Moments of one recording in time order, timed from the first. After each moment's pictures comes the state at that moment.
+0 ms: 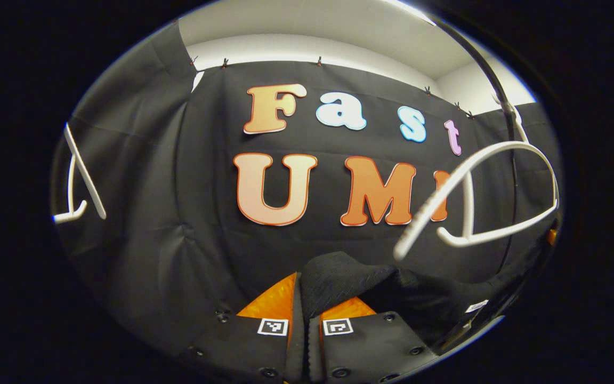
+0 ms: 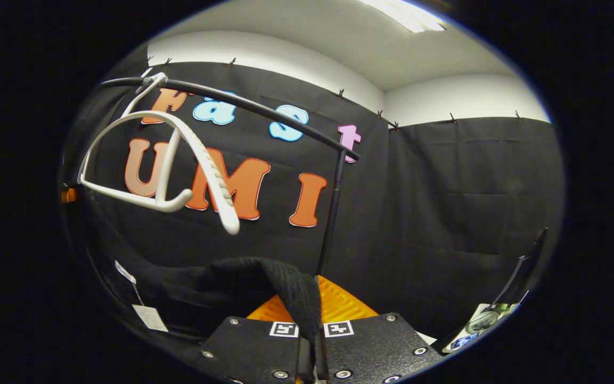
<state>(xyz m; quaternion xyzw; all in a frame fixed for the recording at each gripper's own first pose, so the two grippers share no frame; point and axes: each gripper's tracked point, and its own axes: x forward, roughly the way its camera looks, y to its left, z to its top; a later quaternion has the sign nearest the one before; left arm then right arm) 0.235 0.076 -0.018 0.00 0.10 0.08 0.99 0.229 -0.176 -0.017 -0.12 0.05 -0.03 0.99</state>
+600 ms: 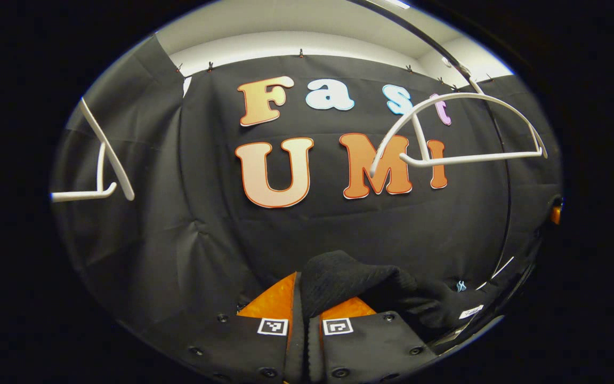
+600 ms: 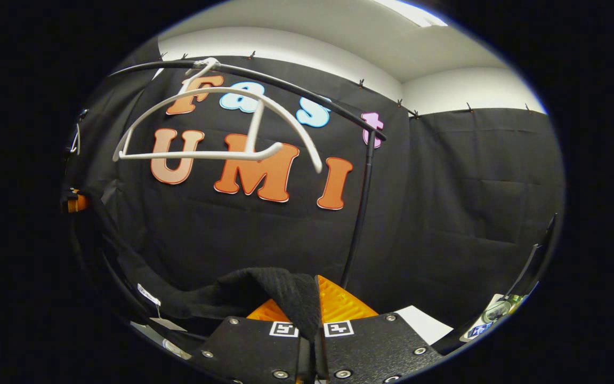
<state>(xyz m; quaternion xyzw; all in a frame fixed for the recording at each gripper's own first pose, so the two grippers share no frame) 0.172 0.076 -0.053 0.06 0.13 0.09 0.99 0.180 -0.113 -0.061 -0.11 0.08 0.02 0.99</state>
